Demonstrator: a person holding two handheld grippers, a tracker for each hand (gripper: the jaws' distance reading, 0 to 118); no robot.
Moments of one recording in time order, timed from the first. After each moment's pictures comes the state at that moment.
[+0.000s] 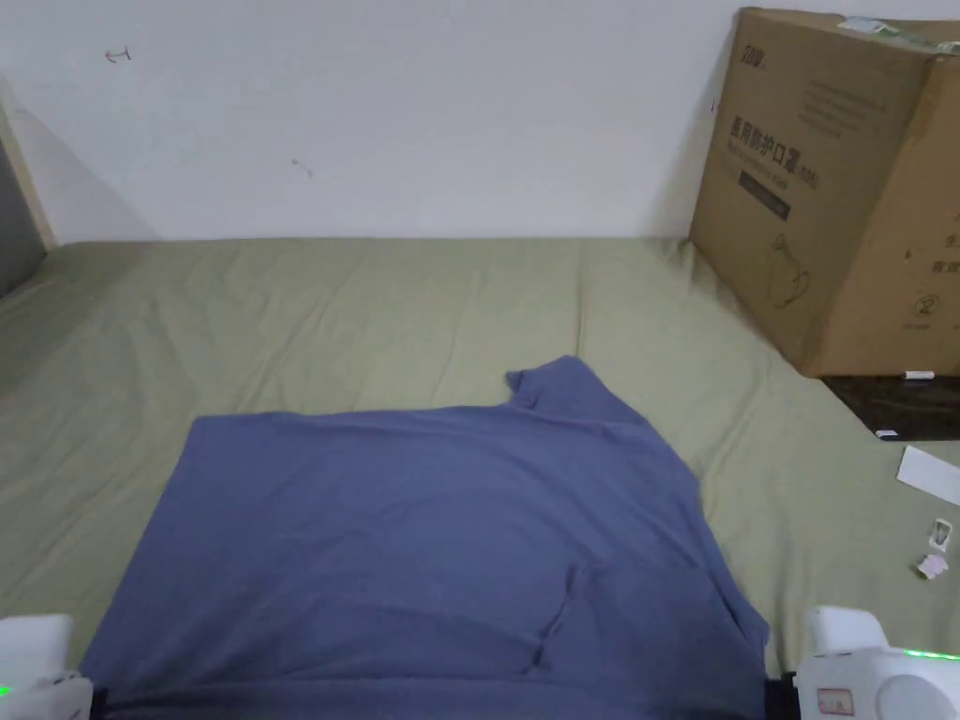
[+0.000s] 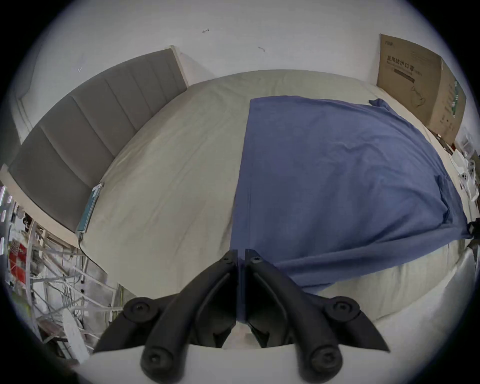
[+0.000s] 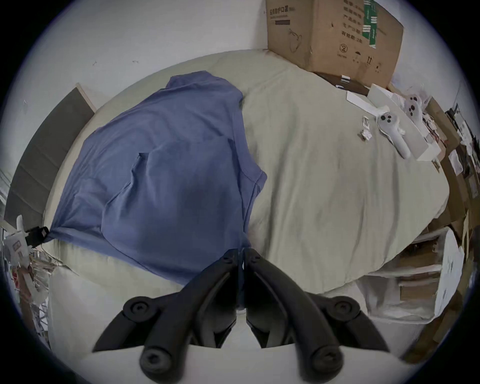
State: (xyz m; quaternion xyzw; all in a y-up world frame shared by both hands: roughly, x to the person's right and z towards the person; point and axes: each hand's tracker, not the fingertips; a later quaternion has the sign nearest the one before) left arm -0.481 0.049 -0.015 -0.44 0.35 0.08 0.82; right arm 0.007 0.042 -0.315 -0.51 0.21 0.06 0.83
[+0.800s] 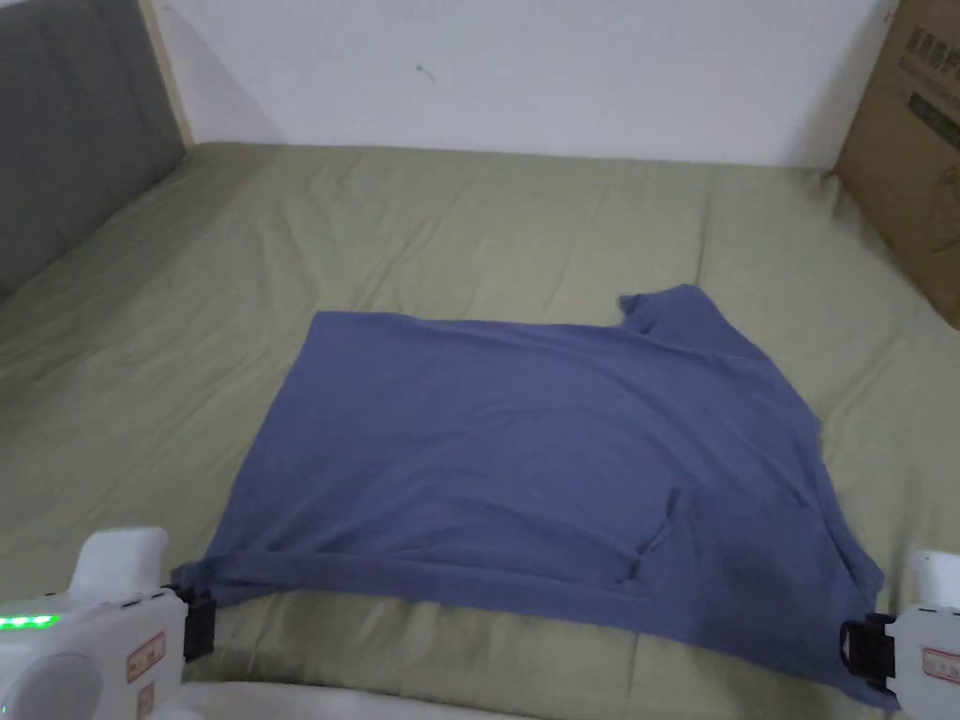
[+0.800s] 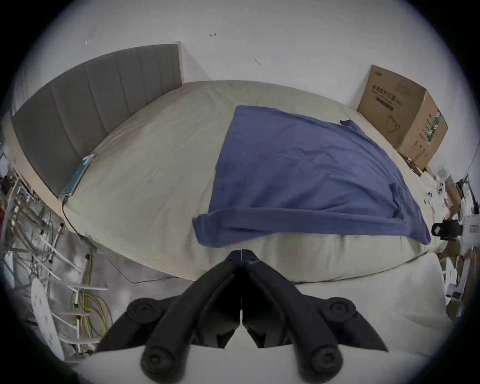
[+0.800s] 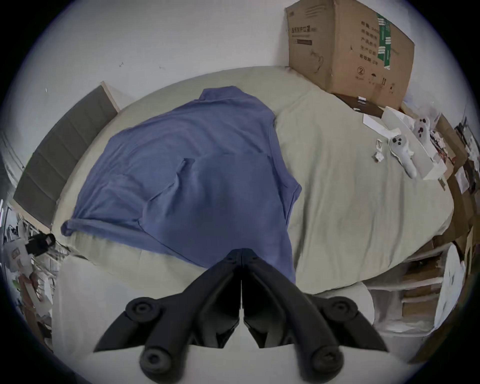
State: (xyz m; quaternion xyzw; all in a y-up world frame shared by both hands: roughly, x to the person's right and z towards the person) left arm -0.444 0.071 0.052 -0.39 0.31 0.17 0.85; right arm -0.016 0.061 -0.281 -0.47 0.26 0.08 0.84
